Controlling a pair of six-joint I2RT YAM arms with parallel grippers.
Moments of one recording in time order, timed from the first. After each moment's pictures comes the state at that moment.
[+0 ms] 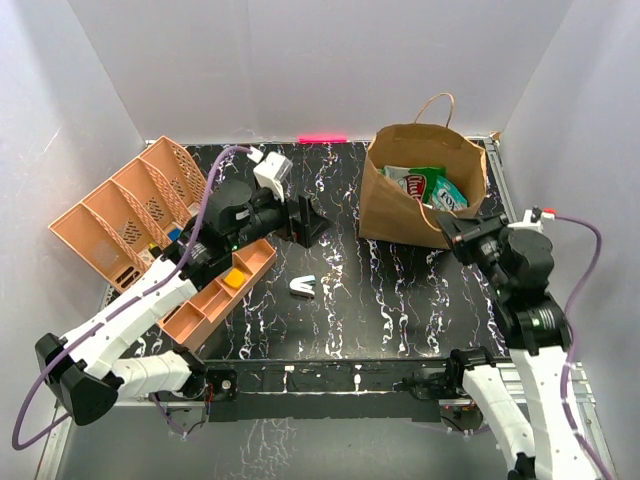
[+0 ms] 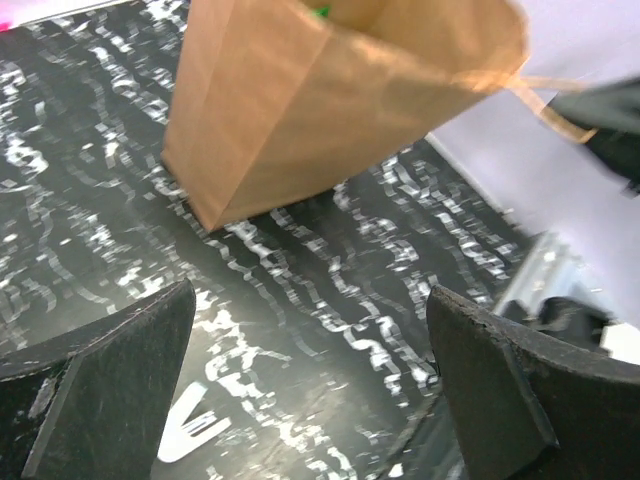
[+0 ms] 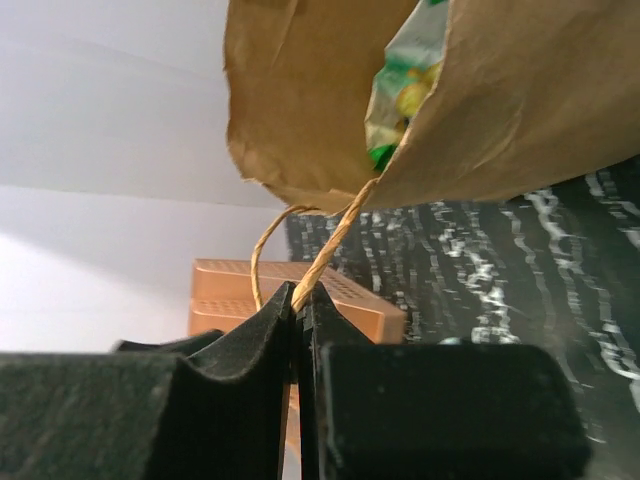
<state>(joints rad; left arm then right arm) -0.73 1.13 1.10 -0.22 0.13 -0.30 0.09 0.61 0.88 -0.49 -0.10 1.22</state>
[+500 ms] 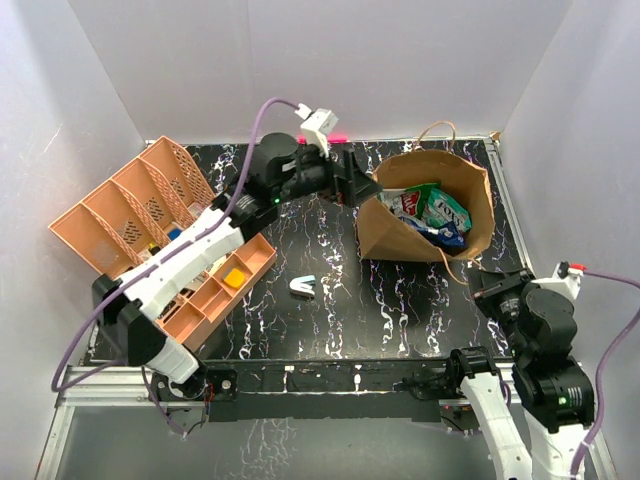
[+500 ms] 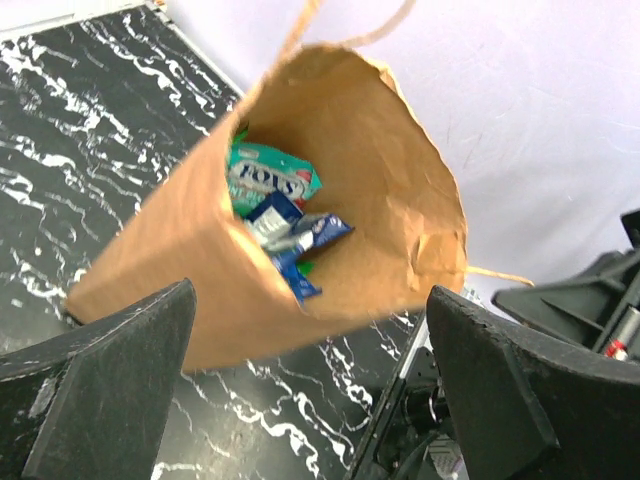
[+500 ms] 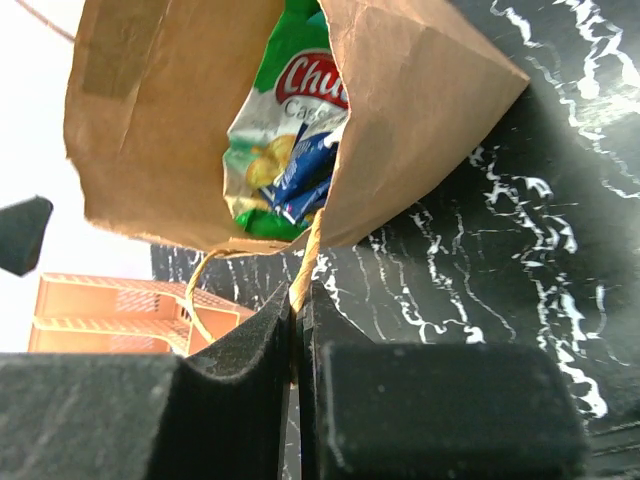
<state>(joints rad) -0.75 1.49 1.49 -0.15 0.31 -0.48 0.09 0.28 0.93 -0.97 0.11 0.95</state>
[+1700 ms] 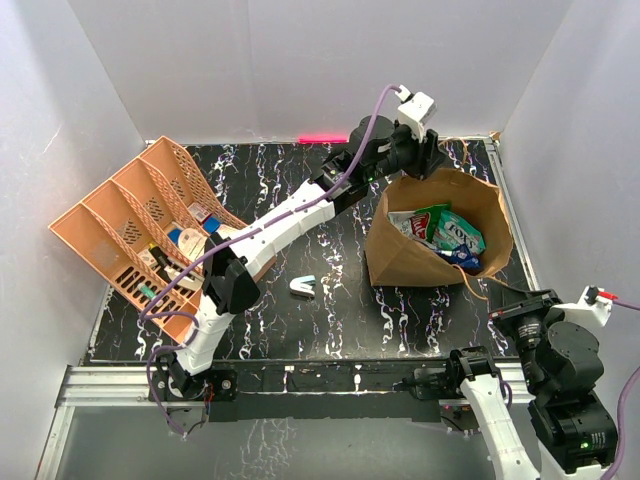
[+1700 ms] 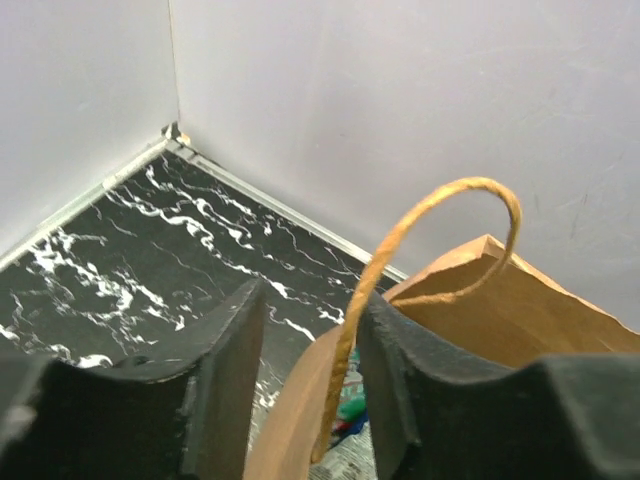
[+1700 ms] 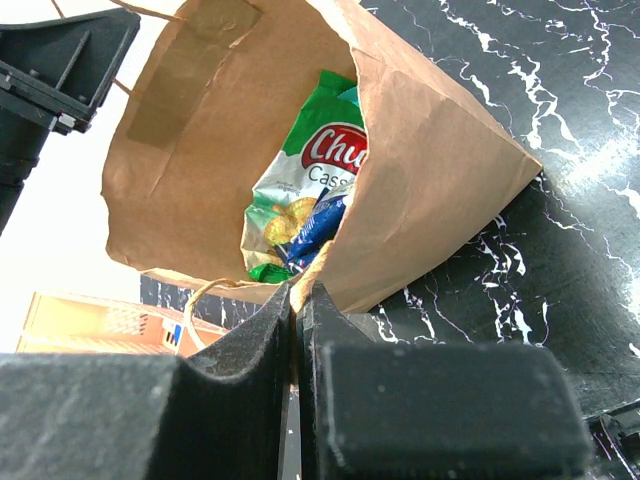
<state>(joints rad) -0.91 2.20 2.31 -0.17 0.15 -0.18 0.12 0.18 1.04 -1.10 0.24 0.88</state>
